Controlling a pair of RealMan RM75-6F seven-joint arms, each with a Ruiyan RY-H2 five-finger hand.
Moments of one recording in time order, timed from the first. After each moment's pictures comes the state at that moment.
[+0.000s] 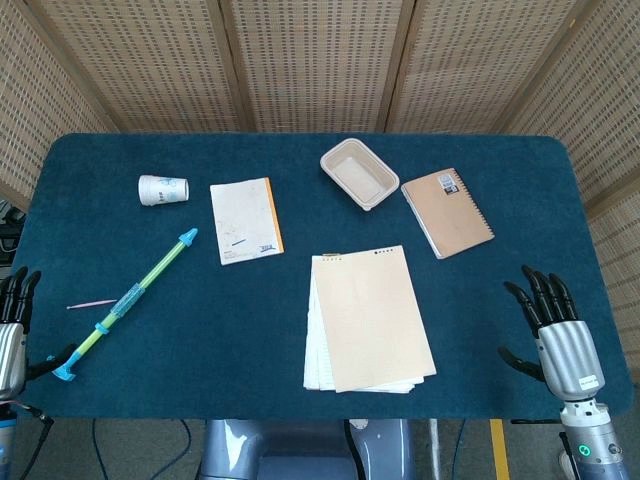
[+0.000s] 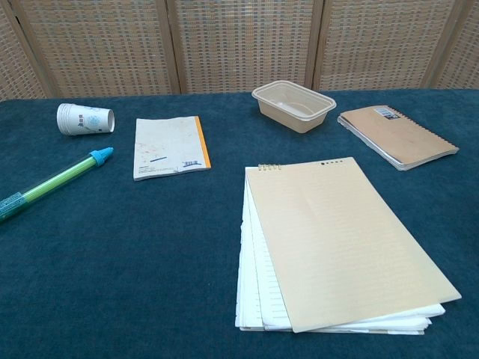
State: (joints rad) left arm -0.03 -1.15 -0.08 -1.84 1.44 1.59 0.27; right arm 0.12 -1.18 0.07 -1.66 -1.67 1.59 -0.01
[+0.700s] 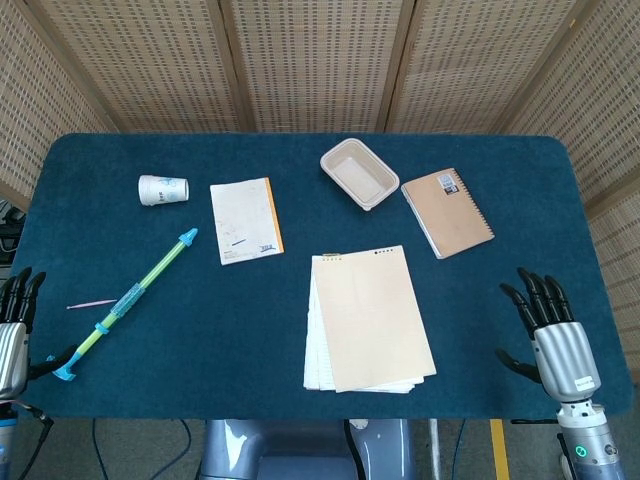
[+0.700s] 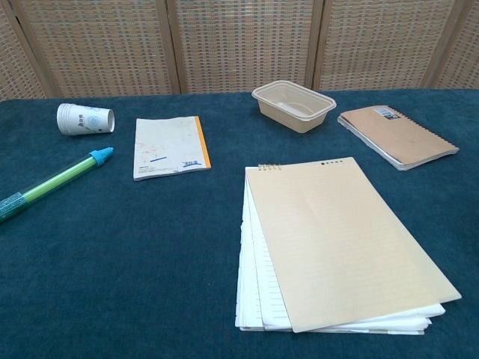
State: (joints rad) left arm -0.03 -1.13 -0.08 -1.85 1.44 1.58 0.27; right arm 0.12 -1.19 0.07 -1.66 -1.68 1.59 -0.03
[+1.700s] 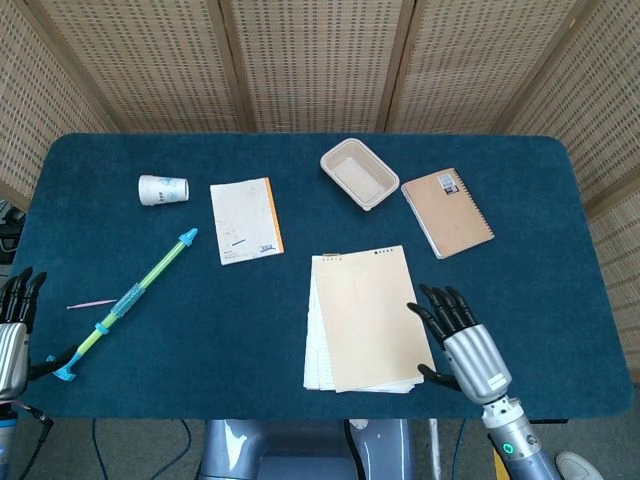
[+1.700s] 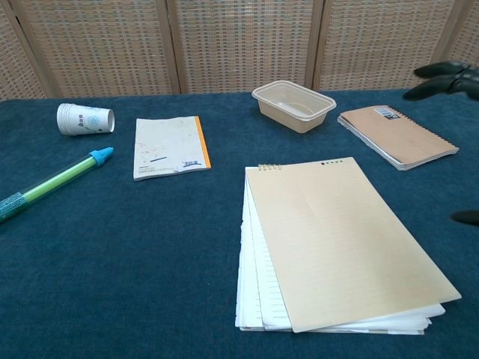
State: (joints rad) left arm -0.03 -1.13 -0.08 -1.86 1.44 1.58 0.26; right arm 0.23 -1.34 0.03 -1.81 -1.73 1.39 -0.19
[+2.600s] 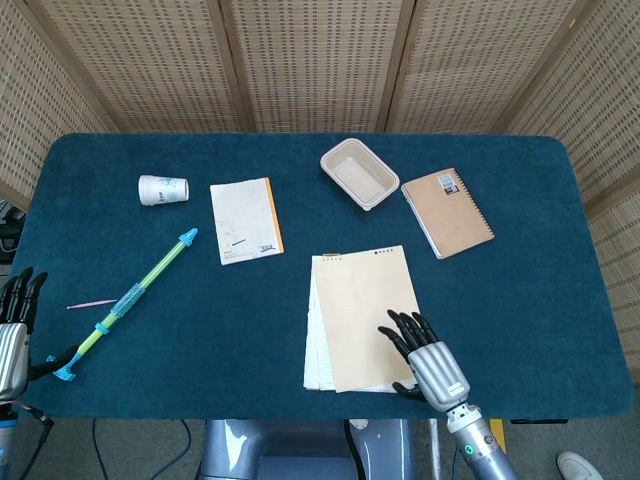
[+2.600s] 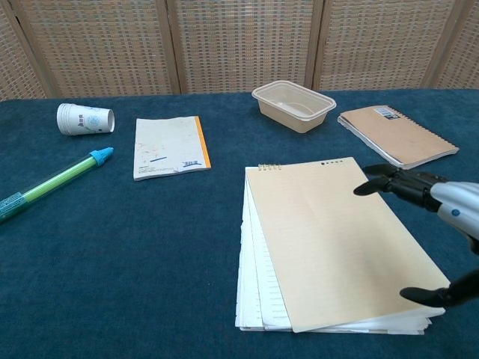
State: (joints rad) left arm -0.03 -1.13 -0.08 -1.86 1.45 1.58 0.27; right arm 0.25 -1.53 -0.03 -1.67 -1.62 1.28 -0.23
